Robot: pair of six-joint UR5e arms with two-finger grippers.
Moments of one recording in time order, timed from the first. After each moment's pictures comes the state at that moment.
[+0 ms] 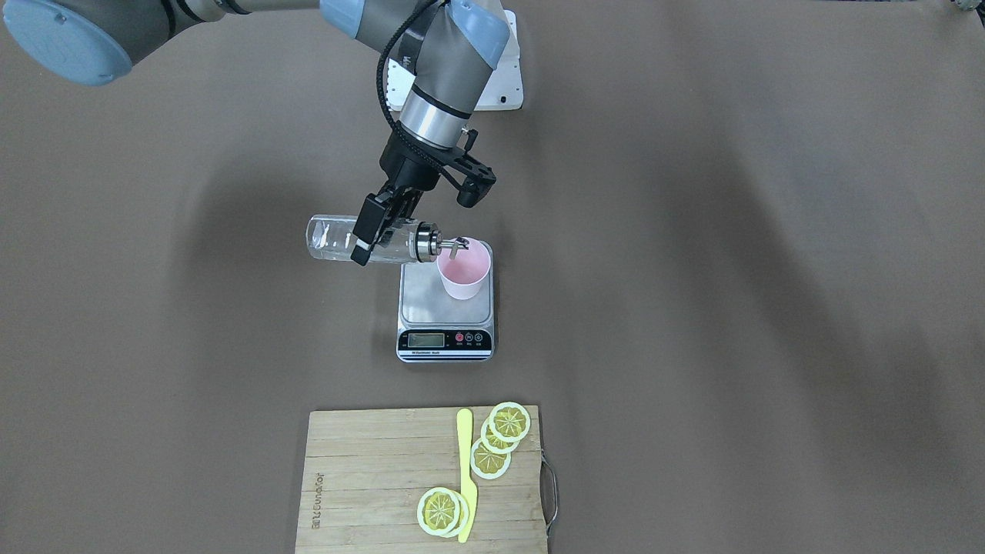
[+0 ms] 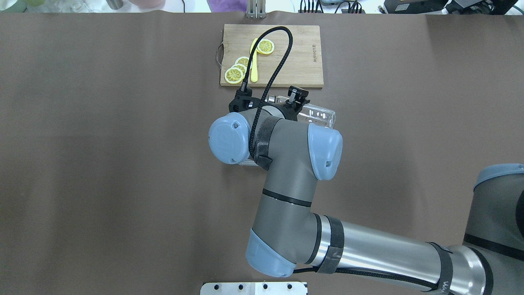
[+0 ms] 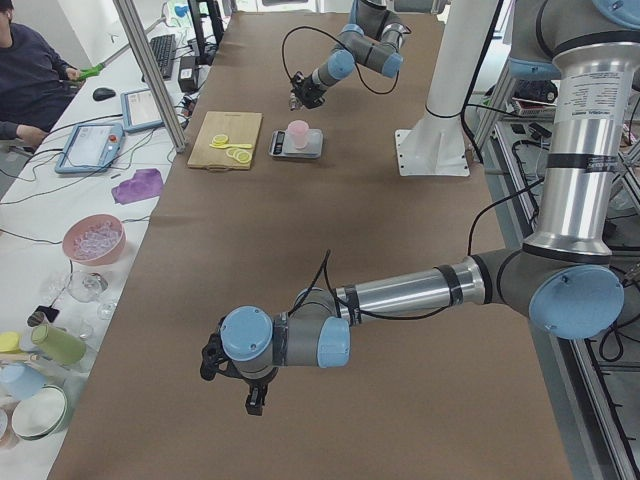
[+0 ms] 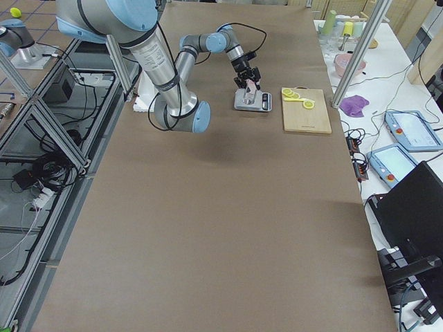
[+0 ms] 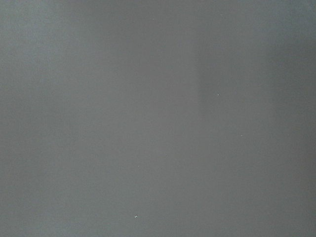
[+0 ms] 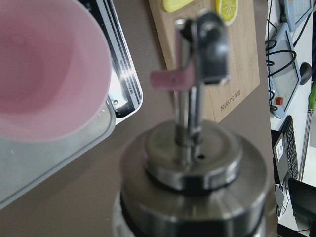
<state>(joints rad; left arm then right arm) -1.64 -1.63 -1.29 -1.80 -2.38 0.12 0.41 -0.67 1.64 -2.15 1.15 0.22</state>
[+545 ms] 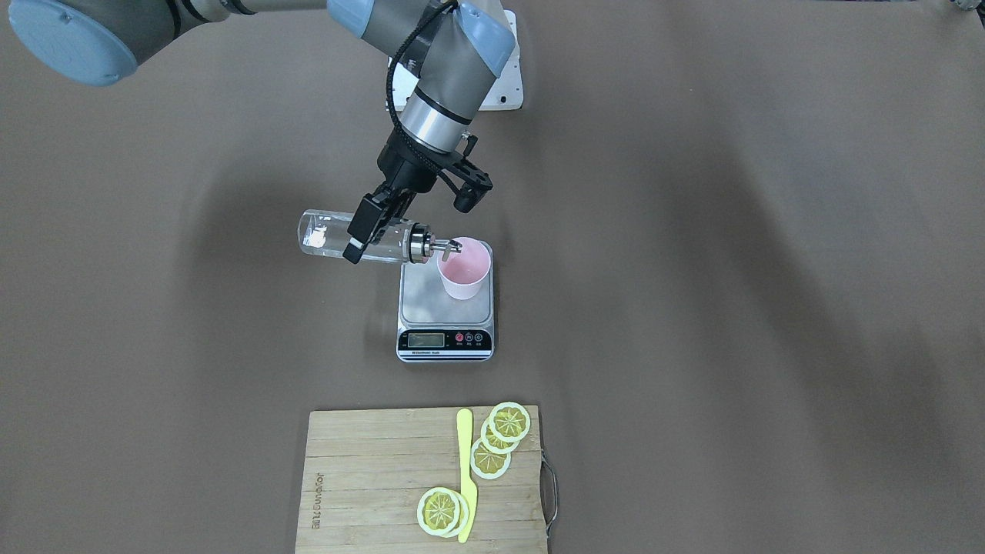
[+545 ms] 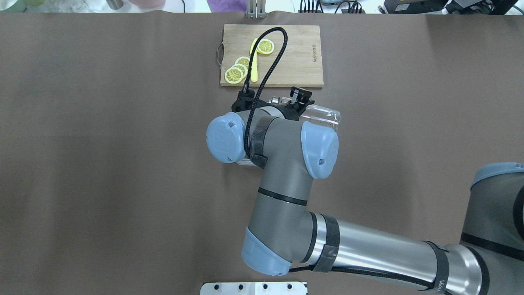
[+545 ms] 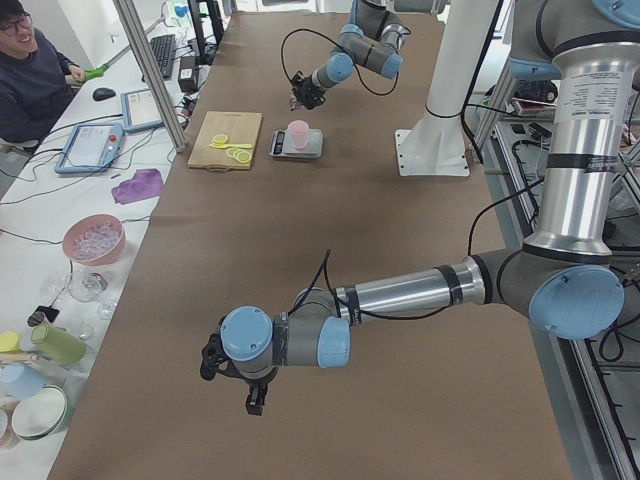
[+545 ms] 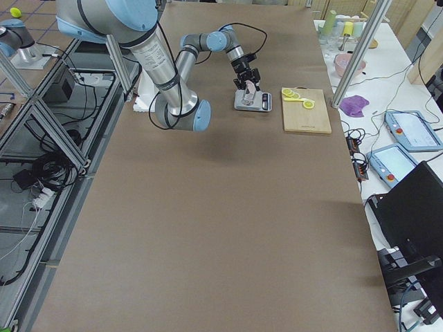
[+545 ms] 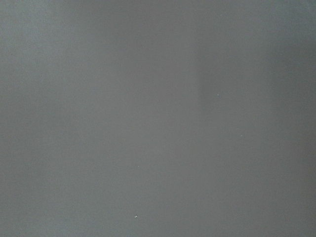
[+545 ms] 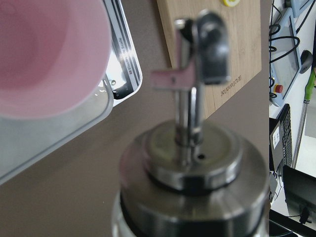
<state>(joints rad) -1.64 -1.63 -1.29 -1.80 -2.38 0.12 0.41 -0.66 1.62 -2.22 1.15 0.22</state>
